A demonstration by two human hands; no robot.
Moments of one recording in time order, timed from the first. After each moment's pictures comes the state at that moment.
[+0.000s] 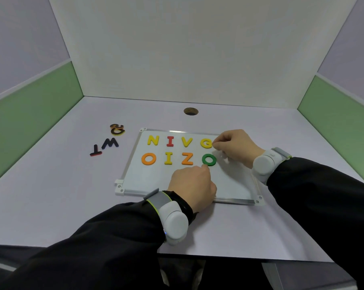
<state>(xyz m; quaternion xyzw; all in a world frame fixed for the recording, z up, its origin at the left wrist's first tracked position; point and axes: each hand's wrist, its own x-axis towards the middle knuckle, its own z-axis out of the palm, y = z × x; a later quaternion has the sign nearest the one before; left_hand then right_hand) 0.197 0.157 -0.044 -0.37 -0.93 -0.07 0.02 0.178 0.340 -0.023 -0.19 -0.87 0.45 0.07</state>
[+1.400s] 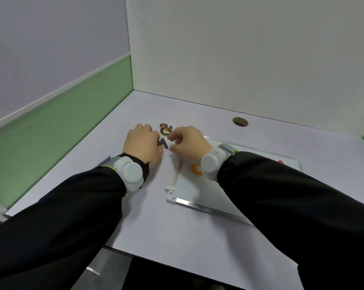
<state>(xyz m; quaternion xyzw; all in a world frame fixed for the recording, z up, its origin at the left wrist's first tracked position) 0.012 -0.025 -0.047 -0.17 -0.98 -0.04 0.12 0.035 0.134 -0.033 0.03 -0.94 0.34 0.02</state>
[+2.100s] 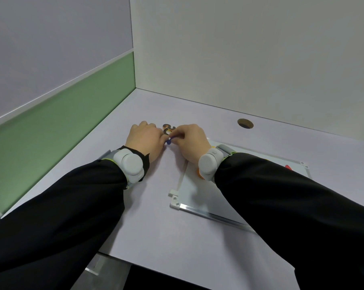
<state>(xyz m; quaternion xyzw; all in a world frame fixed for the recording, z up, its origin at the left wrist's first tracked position) -0.010 -0.027 -0.039 -0.19 -0.98 -0.07 0.04 0.011 0.123 -0.045 -0.01 -0.92 0.39 0.08</state>
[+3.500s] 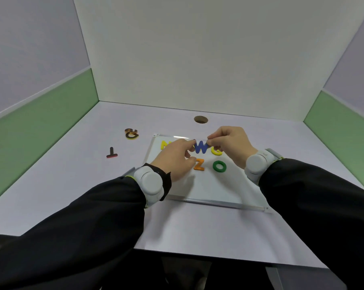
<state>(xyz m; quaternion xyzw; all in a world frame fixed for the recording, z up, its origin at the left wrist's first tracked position) 0.118 0.106 -0.021 -0.37 -0.87 -0.32 -0.02 0.158 0.295 -0.002 -0.16 -0.80 0.56 0.13</state>
